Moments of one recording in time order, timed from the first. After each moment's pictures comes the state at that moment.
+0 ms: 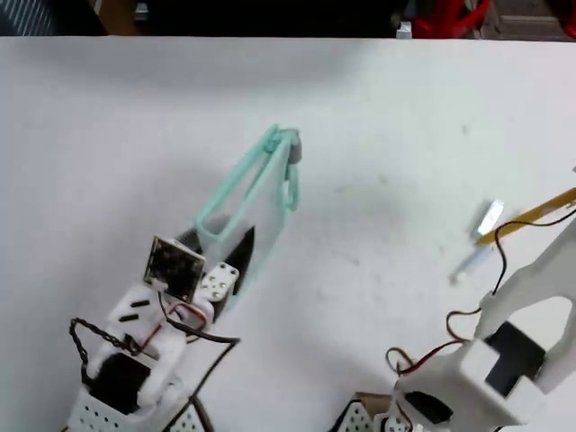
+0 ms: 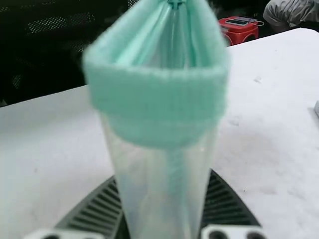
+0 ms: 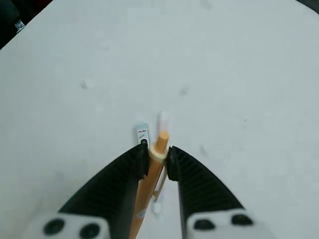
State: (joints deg) left arm 19.4 -104.5 86.4 46.5 -2.2; right arm 36.4 0.3 -39.3 98.6 -2.8
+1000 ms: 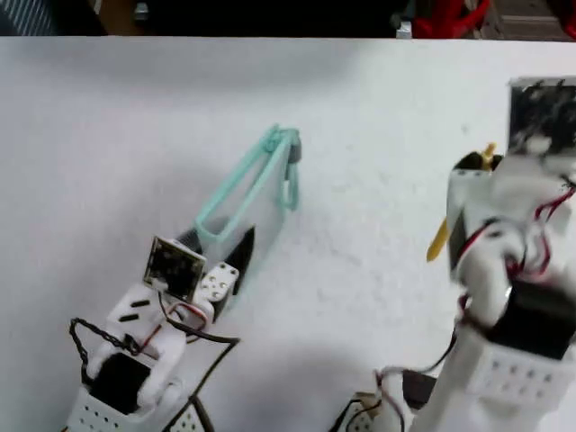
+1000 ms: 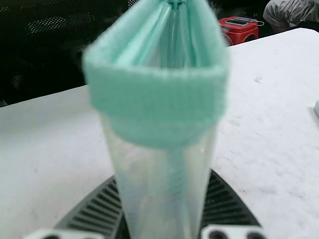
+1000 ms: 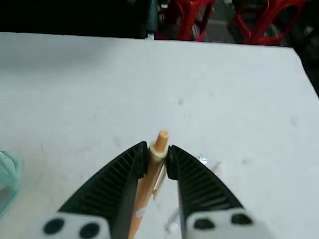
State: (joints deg) left arm 19.4 -104.5 86.4 46.5 -2.2; right arm 9.3 -48.4 6.3 79.3 17.0
